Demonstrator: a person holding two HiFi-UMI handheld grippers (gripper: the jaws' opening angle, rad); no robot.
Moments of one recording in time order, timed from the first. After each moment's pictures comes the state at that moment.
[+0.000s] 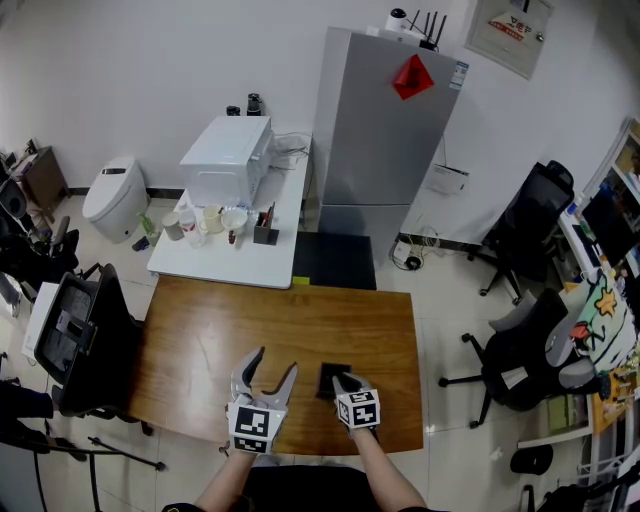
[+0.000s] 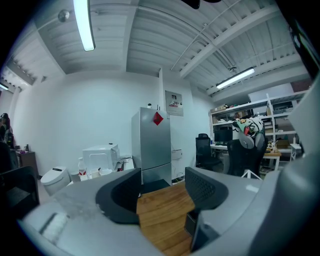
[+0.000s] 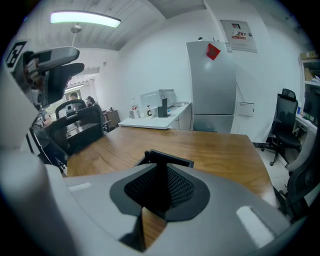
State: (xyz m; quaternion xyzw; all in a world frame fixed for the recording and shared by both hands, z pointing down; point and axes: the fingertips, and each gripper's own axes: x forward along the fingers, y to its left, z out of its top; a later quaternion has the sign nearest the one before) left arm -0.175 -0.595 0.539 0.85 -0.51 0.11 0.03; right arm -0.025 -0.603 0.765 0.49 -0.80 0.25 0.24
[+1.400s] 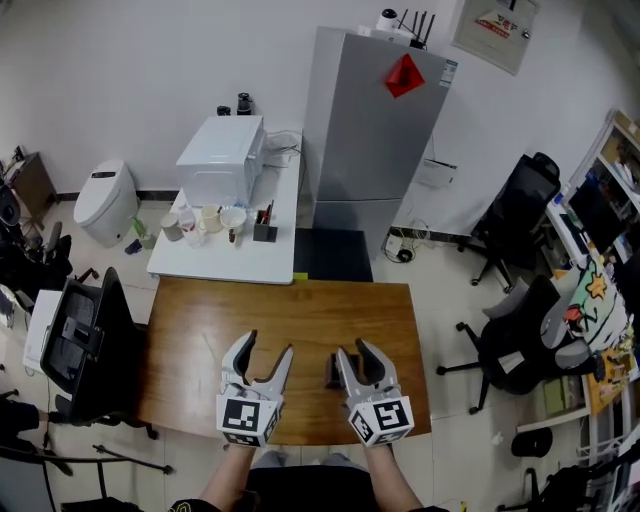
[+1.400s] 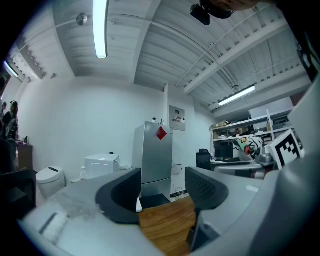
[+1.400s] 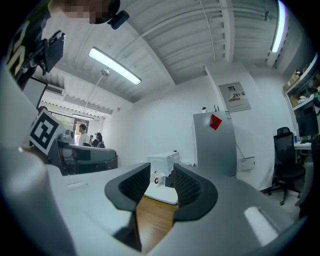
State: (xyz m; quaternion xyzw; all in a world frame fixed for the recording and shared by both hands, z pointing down) left arm -0.222 -0.591 0.471 0.86 -0.51 0.02 0.03; right arm -0.081 -0.580 0.484 0.53 -0.85 0.03 -0.01
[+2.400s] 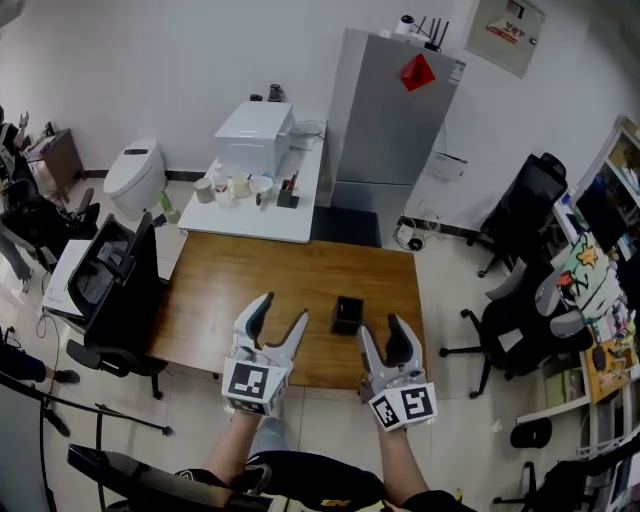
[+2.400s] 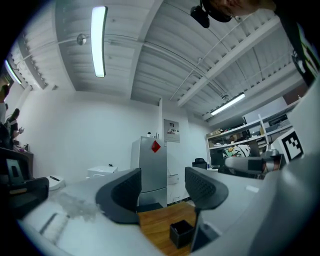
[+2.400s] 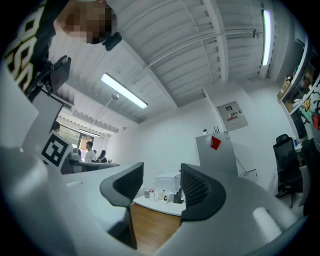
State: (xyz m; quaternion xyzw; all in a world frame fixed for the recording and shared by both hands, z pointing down) left arm -0.222 -0.440 0.421 0.86 -0.51 -0.06 -0.01; right arm -0.067 -0.408 0.419 0.52 -0.85 -0.03 -0.11
